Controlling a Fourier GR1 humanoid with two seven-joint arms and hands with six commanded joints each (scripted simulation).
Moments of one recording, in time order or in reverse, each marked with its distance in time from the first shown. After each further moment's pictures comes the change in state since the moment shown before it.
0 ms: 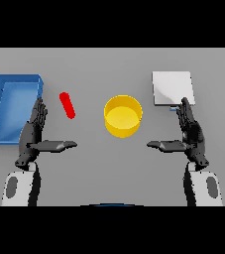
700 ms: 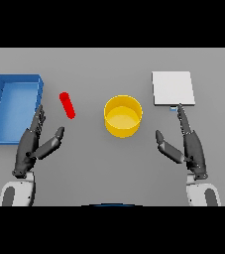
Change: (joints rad) left arm 0.102 0.060 -0.084 -0.114 -0.138 0.006 0.011; right arm 0.122 -0.063 0.125 -0.124 0.257 -0.049 -0.133
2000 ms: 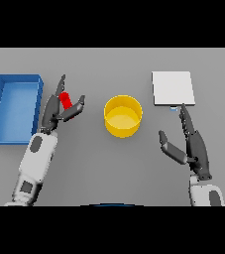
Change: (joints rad) left arm -0.579 -0.034 0.125 0.768 -0.079 0.126 -0.235; right arm 0.016 0.000 -0.018 -0.034 -0.066 0.037 0.003
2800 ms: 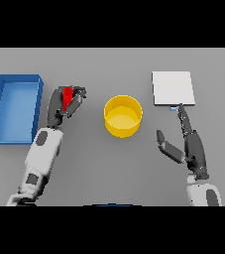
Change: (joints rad) left arm -0.087 -0.037 0.064 0.121 0.028 0.075 -0.160; right arm -0.011 0.007 0.011 0.015 0.042 -0.027 0.003
